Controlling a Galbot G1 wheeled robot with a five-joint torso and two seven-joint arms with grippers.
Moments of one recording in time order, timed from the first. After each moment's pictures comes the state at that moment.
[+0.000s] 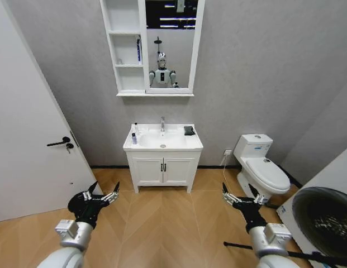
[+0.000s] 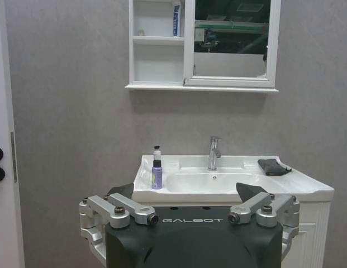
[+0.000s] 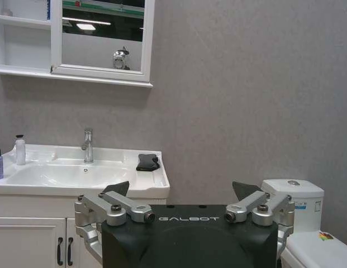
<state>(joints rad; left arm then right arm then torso) 1.57 -1.36 -0.75 -2.31 -0.32 0.22 0.09 -1.68 1.49 0.70 2.48 0.10 -0.31 0.07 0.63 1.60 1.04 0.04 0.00</state>
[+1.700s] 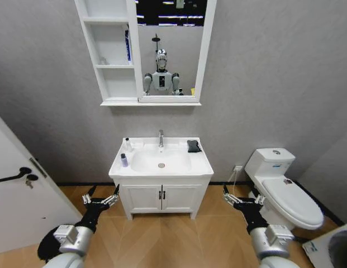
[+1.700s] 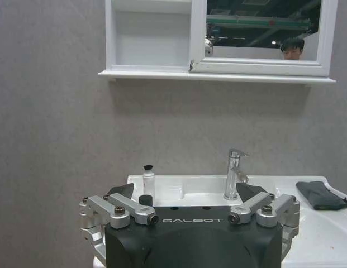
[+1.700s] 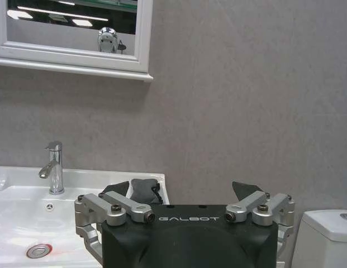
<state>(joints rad) 1.60 -1.39 -0.75 -2.31 -0.30 0.20 0.11 -1.69 1.49 0.71 2.47 0.09 -0.29 0.06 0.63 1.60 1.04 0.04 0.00</state>
